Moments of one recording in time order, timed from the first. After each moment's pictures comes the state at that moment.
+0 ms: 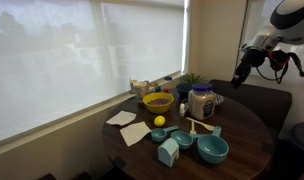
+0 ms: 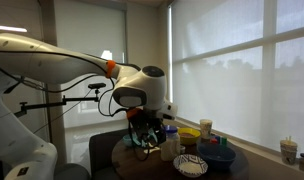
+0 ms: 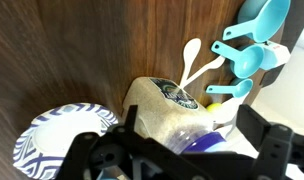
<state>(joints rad) 0.04 -0.49 -0.32 -2.41 0.46 2.04 -0.43</state>
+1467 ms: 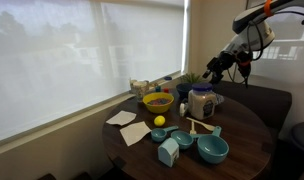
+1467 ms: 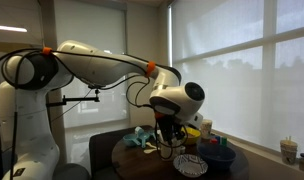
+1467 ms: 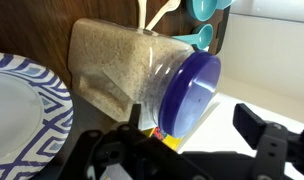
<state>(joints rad) -0.06 -0.07 -0.28 -2.07 0.90 1.86 -0.53</state>
